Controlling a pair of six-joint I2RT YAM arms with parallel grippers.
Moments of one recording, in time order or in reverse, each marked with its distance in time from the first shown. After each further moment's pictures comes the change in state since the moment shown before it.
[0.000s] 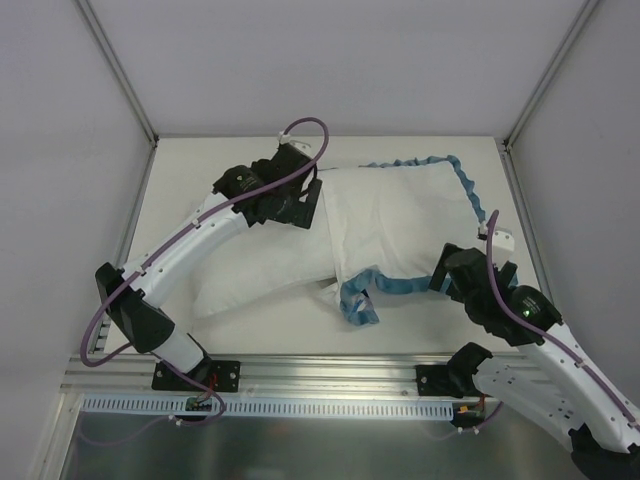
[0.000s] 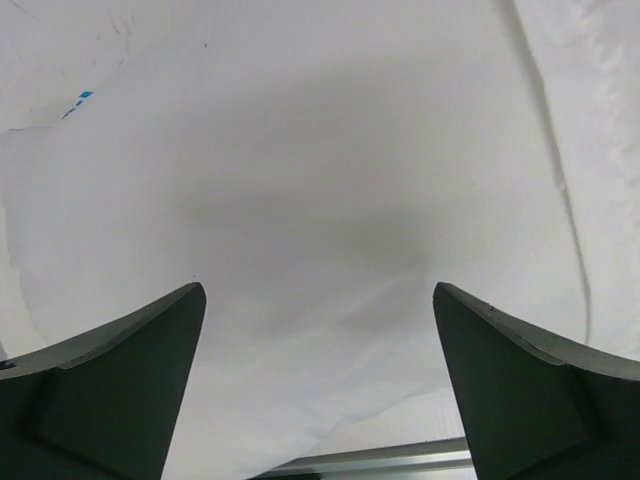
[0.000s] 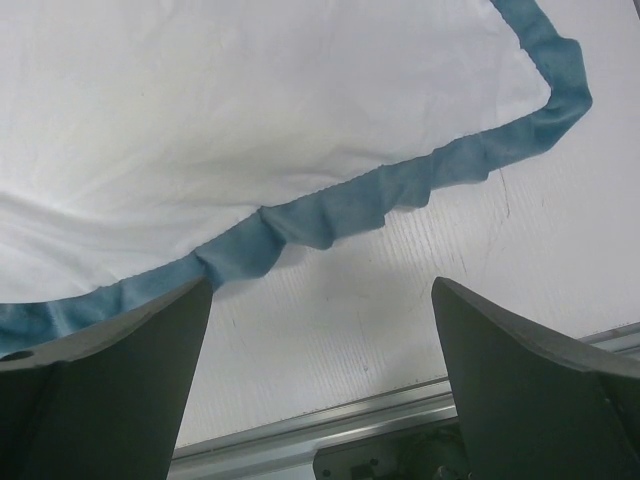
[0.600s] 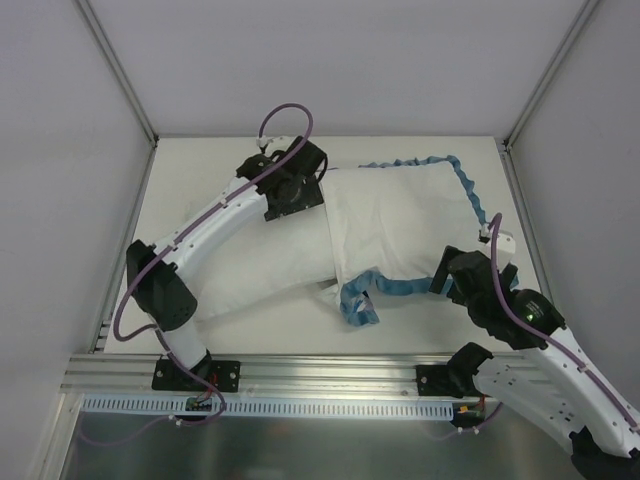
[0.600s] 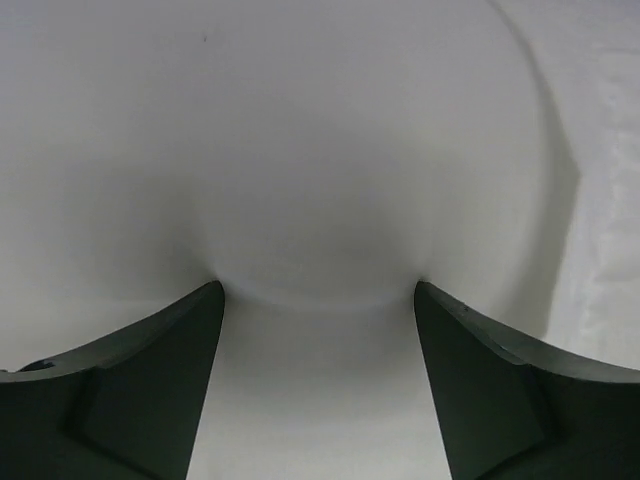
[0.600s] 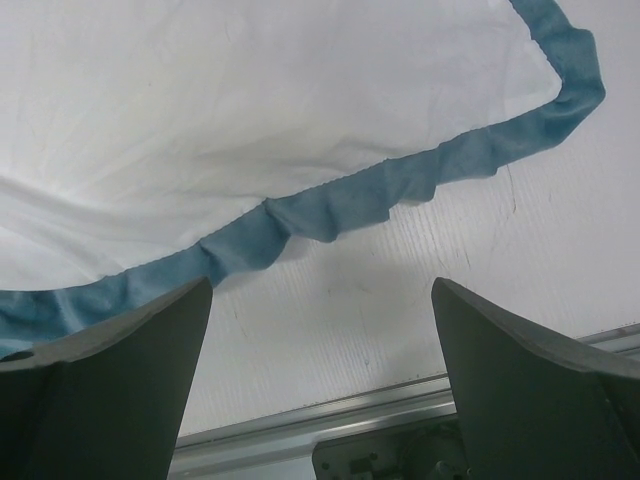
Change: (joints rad) left arm 0.049 0.139 0.084 0.003 -0.003 -0.561; right arm -0.002 -0.026 -0.011 -0.004 -0.024 -0.008
